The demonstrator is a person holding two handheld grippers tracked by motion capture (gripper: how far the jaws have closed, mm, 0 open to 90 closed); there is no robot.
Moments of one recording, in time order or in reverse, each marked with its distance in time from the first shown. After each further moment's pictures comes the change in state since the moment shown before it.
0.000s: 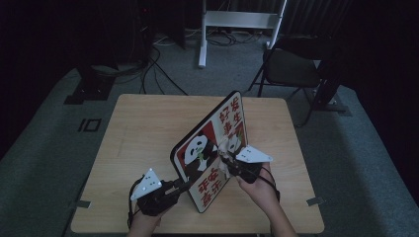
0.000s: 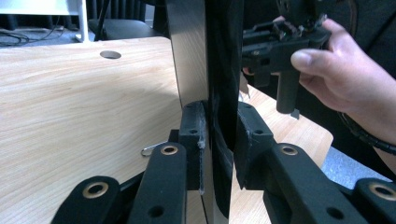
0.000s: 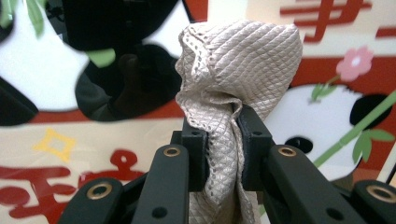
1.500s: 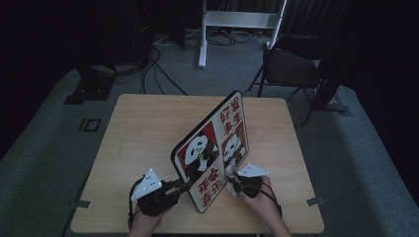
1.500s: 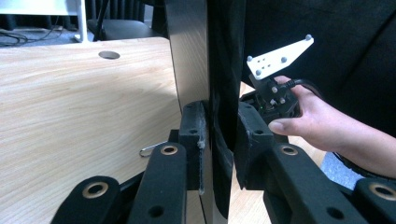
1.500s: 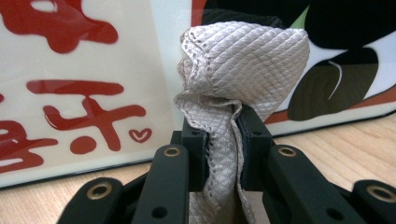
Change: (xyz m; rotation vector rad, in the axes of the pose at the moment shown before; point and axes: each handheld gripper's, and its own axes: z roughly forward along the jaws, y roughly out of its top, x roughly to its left) left arm -0.001 0.000 0.000 -0.001 -0.005 0.000; right arm -0.007 -0.085 0.016 0.218 0.002 0.077
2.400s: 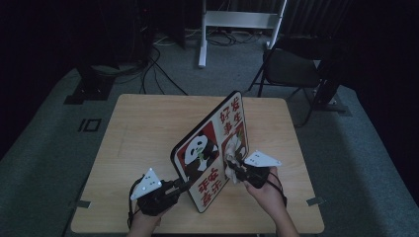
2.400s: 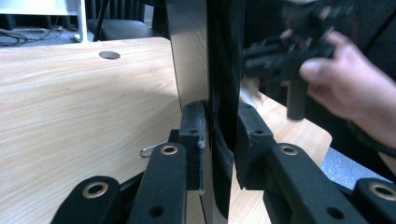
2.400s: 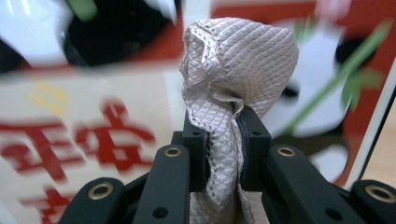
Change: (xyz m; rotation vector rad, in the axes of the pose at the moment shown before) left arm 0.001 0.000 0.000 -0.003 0.001 -0.002; right arm 0.003 0.063 -0.047 -0.197 0.009 -0.022
